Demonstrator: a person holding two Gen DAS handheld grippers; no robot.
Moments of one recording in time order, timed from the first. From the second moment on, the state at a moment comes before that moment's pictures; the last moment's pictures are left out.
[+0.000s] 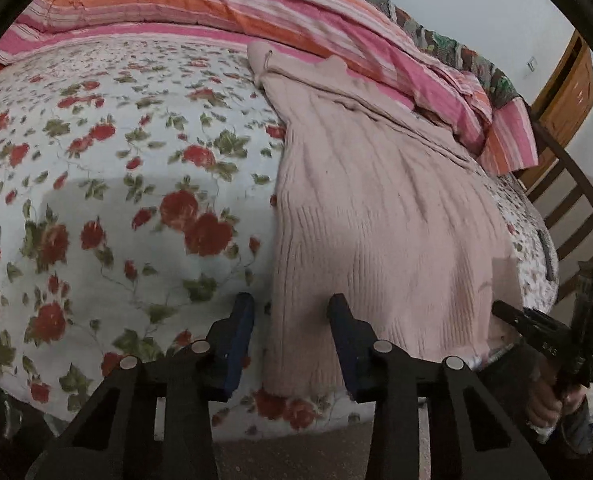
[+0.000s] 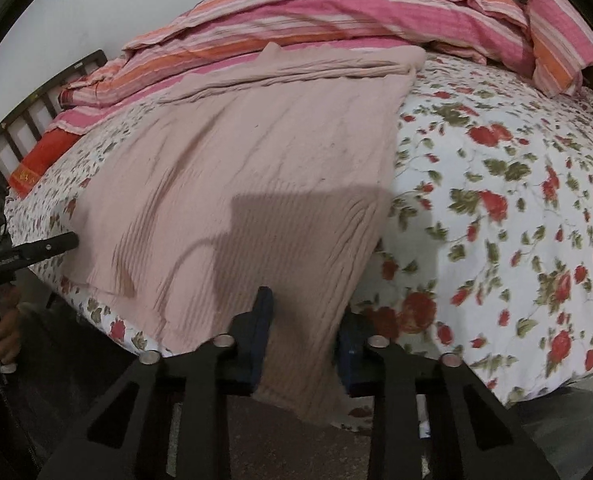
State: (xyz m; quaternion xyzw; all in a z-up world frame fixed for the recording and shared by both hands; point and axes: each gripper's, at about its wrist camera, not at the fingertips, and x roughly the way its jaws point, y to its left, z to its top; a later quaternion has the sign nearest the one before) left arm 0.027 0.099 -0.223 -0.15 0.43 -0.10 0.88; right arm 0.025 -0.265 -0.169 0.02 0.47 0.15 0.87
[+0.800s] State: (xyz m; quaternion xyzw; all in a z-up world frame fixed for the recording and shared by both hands) left arm 0.013 0.098 -0.223 -0.21 0.43 -0.13 0.87; right arm 0.013 -0.286 -0.169 0.10 0.48 0.17 0.85
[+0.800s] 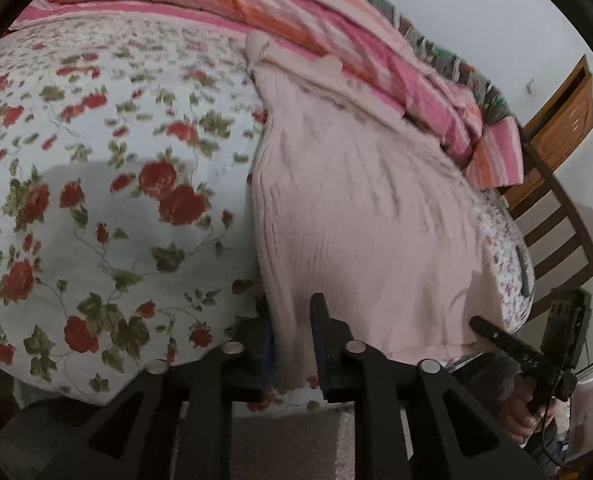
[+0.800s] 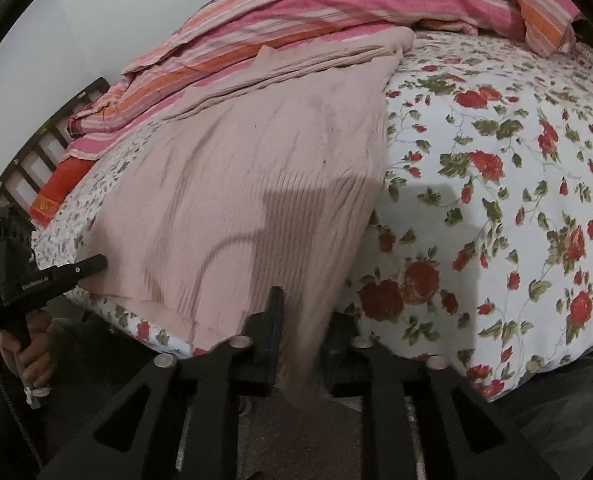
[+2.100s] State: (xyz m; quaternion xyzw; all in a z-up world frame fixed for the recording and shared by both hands) left arm 0.255 0.125 -0.130 -0.31 0.31 -0.11 0.89; right arm 0.261 -0.350 -0.082 0.36 0.37 0.19 0.84
